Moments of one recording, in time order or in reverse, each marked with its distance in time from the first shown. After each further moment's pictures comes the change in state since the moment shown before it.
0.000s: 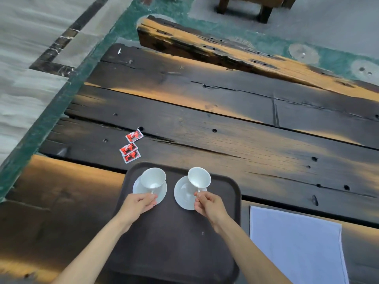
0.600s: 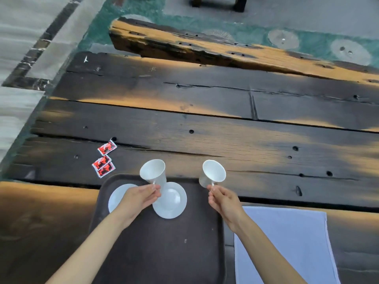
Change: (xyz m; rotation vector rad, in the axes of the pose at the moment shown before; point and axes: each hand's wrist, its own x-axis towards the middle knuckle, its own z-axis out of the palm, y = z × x) left_hand 0.027 0.058 0.082 -0.100 -0.141 -0.043; right_hand -0.007 -0.049 -0.103 0.255 0.045 -0.047
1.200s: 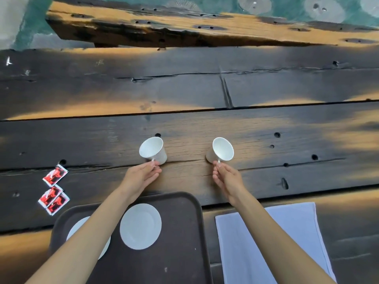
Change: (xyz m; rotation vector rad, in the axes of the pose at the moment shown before) left_hand 0.141 0.055 0.113 0.011 -0.051 -0.031; right_hand 0.103 -0.072 -0.075 0.237 0.235 -0.036
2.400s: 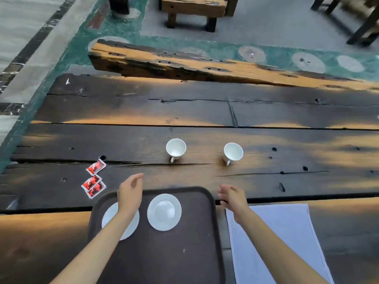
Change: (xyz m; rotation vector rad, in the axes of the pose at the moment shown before) left_hand -0.117 -0.023 -0.090 0.433 0.450 0.425; right_hand -0.110 0.046 0.017 -0.399 0.180 -0.047
